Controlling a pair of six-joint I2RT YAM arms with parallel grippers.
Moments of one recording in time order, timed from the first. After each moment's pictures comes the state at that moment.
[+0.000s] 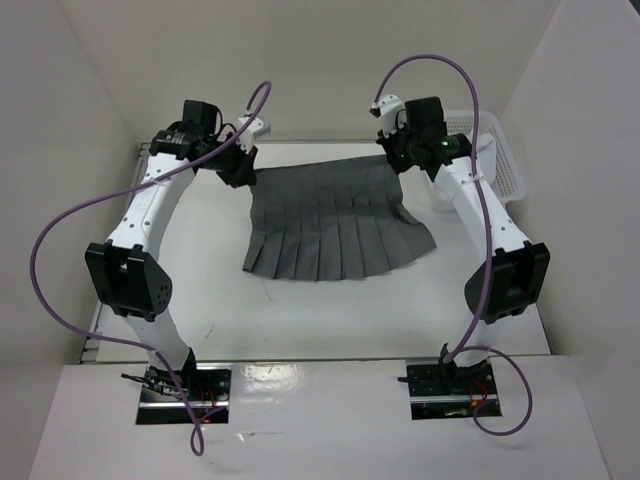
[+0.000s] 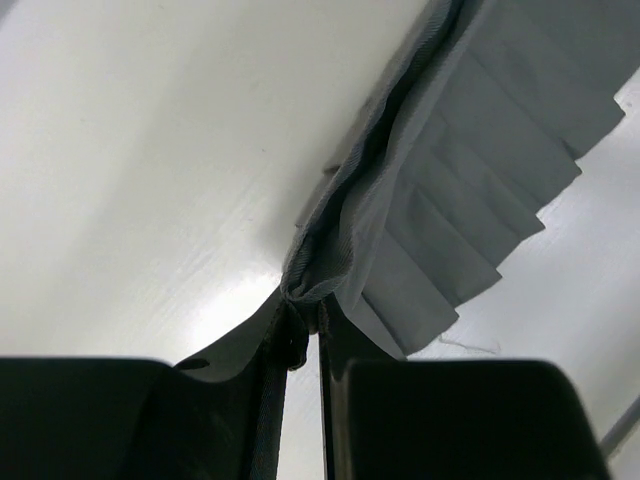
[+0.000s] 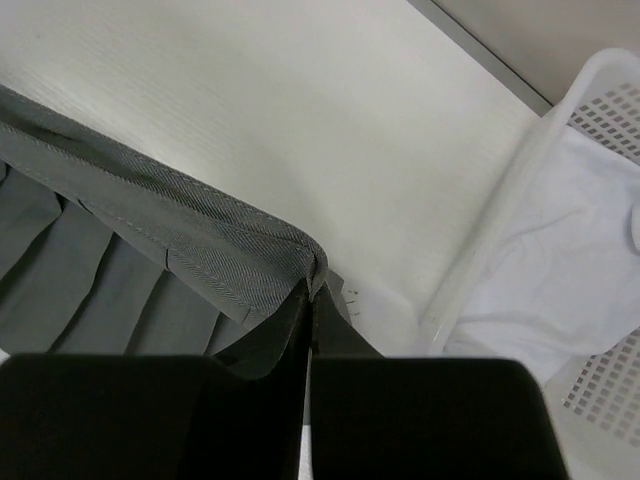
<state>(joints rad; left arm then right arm) -0.15 1.78 1.86 -0.95 0.51 0.51 0.26 1.72 1.79 -0.73 -0.09 -0.37</state>
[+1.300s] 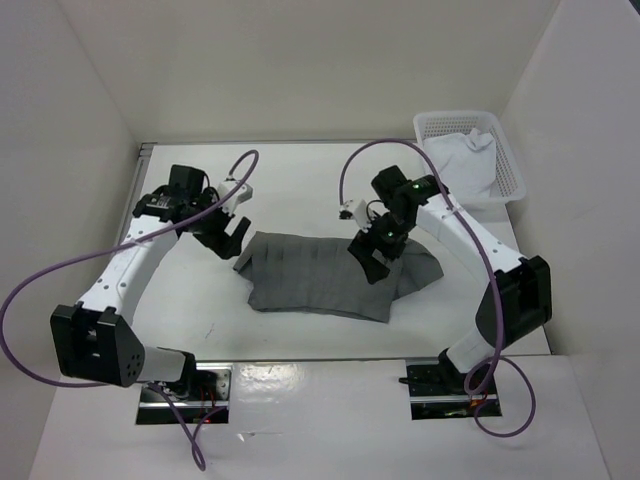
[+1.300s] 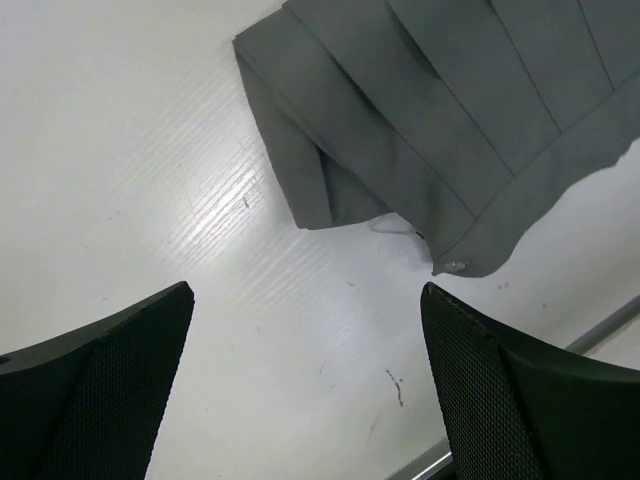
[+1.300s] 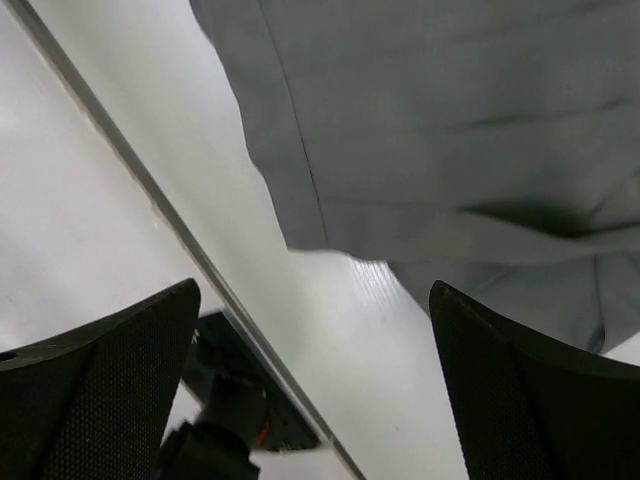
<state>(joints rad) -0.15 1.35 1.21 -0.90 0.32 0.49 0.45 1.56 1.37 -1.22 -0.37 -0.55</state>
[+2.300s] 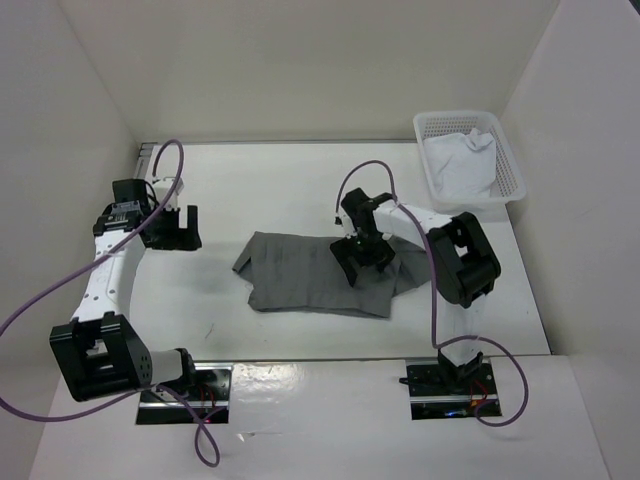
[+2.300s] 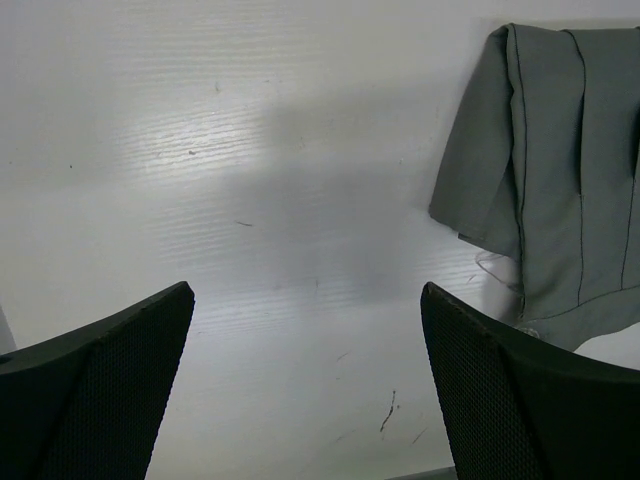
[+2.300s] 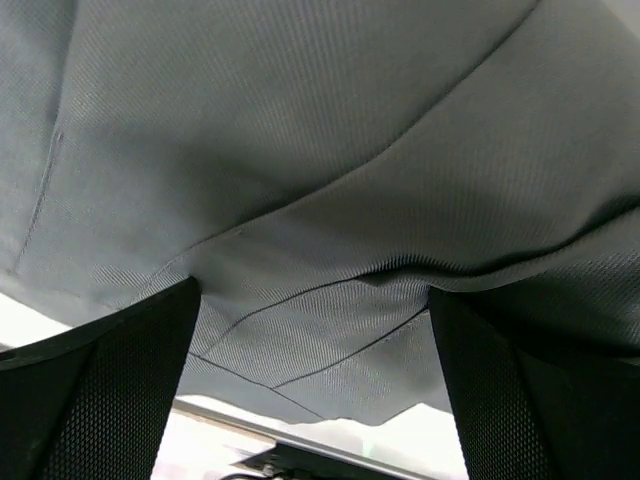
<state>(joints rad) 0.23 1.28 1.06 -0.74 0.27 0.20 0.52 1.91 1.28 -0.84 -0.12 0.02</state>
